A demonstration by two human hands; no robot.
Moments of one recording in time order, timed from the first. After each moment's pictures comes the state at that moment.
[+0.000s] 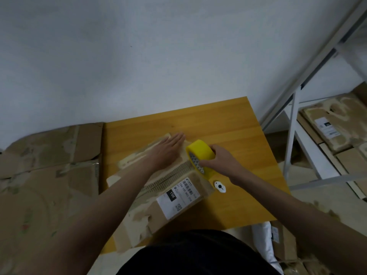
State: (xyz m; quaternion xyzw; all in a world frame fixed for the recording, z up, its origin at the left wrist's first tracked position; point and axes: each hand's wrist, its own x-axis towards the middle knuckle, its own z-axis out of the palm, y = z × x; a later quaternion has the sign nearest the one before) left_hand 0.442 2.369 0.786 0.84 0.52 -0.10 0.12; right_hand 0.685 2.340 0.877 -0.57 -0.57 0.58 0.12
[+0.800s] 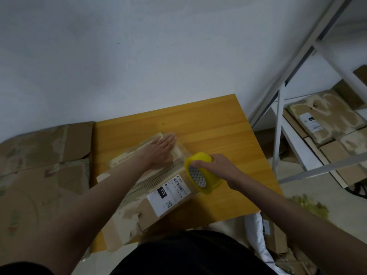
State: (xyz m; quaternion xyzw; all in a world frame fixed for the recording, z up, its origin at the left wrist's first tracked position) left_hand 0.451 2.357 0.785 0.84 0.49 -0.21 0.09; right_hand 0.715 2.302 0.869 -0.61 -0.50 0.61 0.09
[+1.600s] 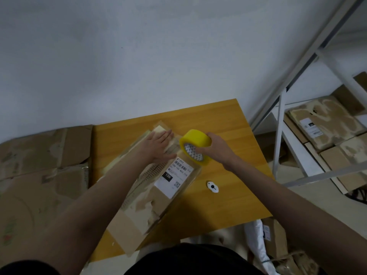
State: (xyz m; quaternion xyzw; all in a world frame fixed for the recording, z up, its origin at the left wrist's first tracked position) left_hand 0.438 2.393 0.795 0.81 0.54 -0.21 0.12; right_hand 0.690 2.366 0.876 -0.60 -0.57 0.54 0.15
